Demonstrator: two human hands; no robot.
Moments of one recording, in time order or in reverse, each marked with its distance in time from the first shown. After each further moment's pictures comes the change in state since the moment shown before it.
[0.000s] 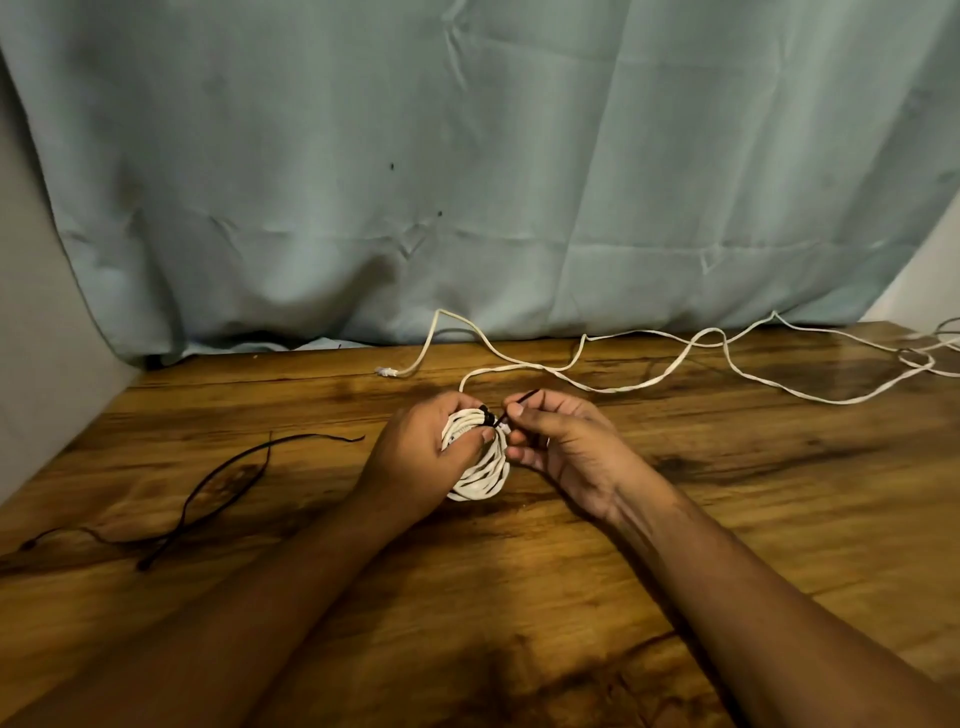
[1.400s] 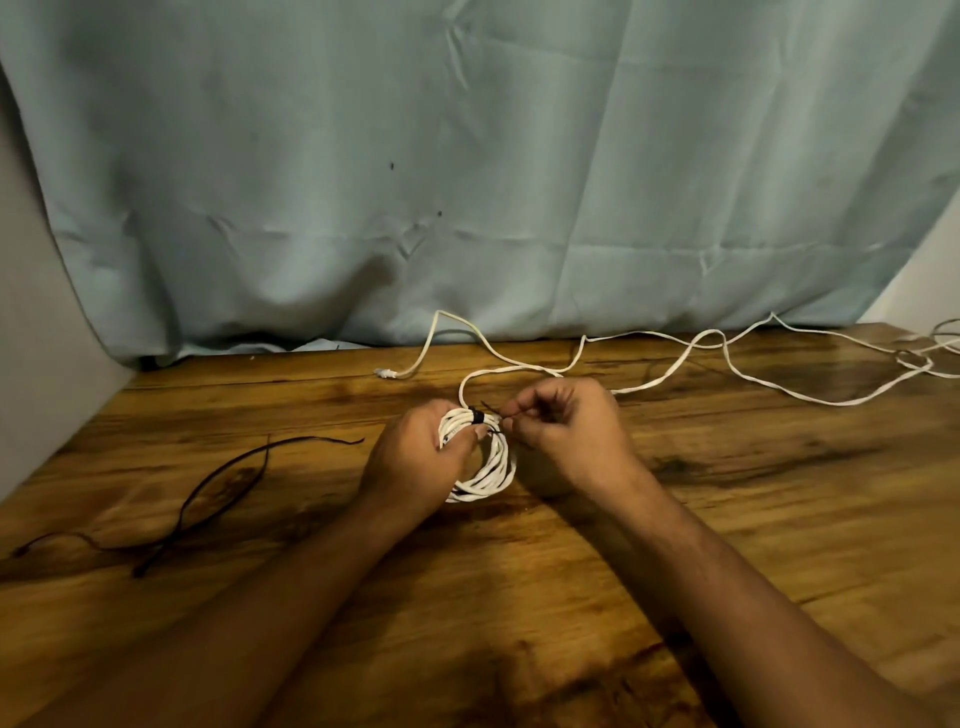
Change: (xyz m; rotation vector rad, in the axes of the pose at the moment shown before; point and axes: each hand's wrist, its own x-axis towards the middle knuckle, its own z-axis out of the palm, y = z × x) left_hand 0.005 -0.009 0.008 -0.038 0.031 -0.187; right_hand 0.001 -0.007 0.003 -0.811 0.176 -0.368
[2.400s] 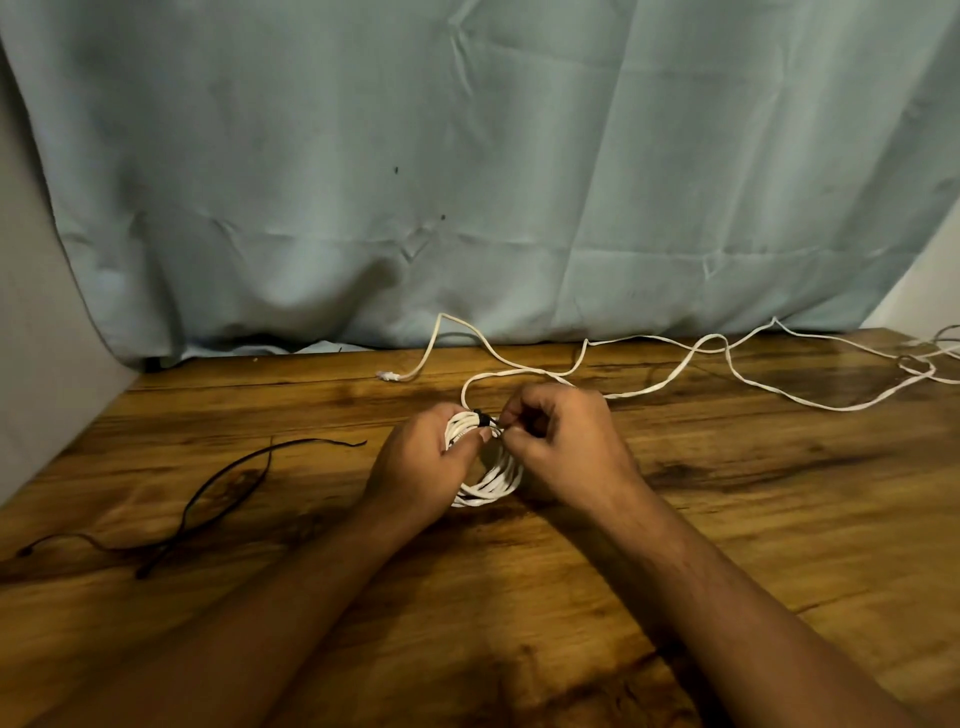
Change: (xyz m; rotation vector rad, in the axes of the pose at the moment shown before) left_hand -0.003 0.005 0.000 -0.031 -0.031 0.010; right_hand -0.008 -0.011 0.001 -0.390 0.020 -0.216
